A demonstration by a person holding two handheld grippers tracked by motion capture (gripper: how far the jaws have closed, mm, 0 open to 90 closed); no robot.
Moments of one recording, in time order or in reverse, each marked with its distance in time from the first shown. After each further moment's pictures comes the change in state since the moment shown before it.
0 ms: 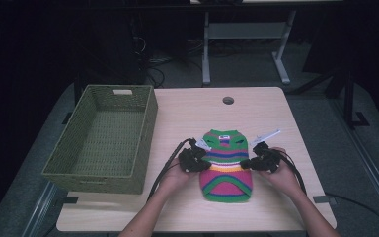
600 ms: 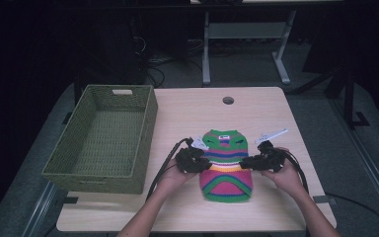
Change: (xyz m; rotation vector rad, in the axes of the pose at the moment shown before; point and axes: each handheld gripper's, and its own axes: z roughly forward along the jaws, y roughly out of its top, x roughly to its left) left arm -0.004 -0.002 -0.018 -0.072 0.003 -0.002; right arm -0.001 -0.002 -0.015 -0.070 0.066 0.028
